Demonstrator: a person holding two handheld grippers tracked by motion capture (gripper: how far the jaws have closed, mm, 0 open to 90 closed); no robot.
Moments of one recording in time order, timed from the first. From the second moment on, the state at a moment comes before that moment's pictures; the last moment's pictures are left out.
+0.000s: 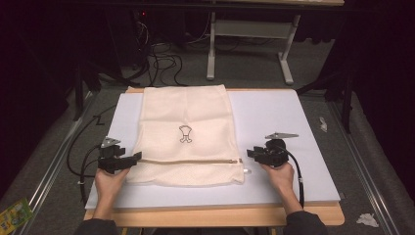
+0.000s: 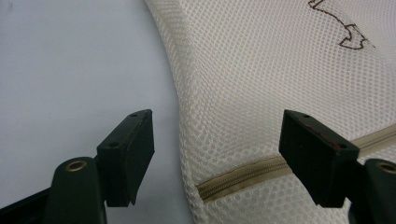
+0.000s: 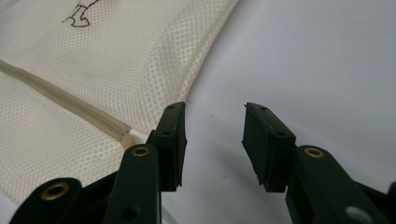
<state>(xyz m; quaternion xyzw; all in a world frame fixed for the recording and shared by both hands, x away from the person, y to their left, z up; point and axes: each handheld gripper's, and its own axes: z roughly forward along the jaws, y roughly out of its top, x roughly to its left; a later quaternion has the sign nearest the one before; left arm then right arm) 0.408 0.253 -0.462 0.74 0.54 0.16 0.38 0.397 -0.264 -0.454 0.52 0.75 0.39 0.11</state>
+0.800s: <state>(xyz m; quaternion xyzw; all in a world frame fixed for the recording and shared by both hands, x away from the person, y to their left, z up) 0.426 0.244 -0.468 0.74 0.56 0.13 0.35 0.429 -0.212 -0.453 0.52 0.79 0.33 0.04</state>
